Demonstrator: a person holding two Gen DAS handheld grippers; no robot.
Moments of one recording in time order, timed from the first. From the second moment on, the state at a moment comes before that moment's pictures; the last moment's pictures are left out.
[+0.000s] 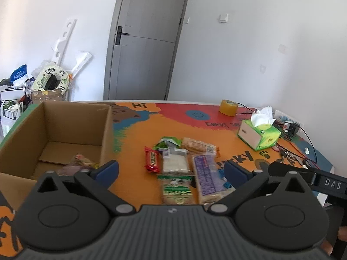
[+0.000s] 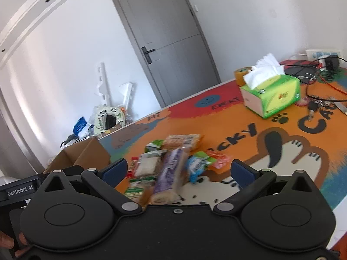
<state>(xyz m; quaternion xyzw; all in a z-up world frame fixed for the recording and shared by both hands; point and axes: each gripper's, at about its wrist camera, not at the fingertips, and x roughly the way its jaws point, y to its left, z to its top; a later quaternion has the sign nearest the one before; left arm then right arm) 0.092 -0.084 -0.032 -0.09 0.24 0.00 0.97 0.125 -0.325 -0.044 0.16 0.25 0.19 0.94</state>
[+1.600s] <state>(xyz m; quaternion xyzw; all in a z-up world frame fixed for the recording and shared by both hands) 0.164 -0.097 -0.112 -0.09 0.31 0.03 0.95 0.219 -0.293 -0.105 0.19 0.32 0.19 0.91</state>
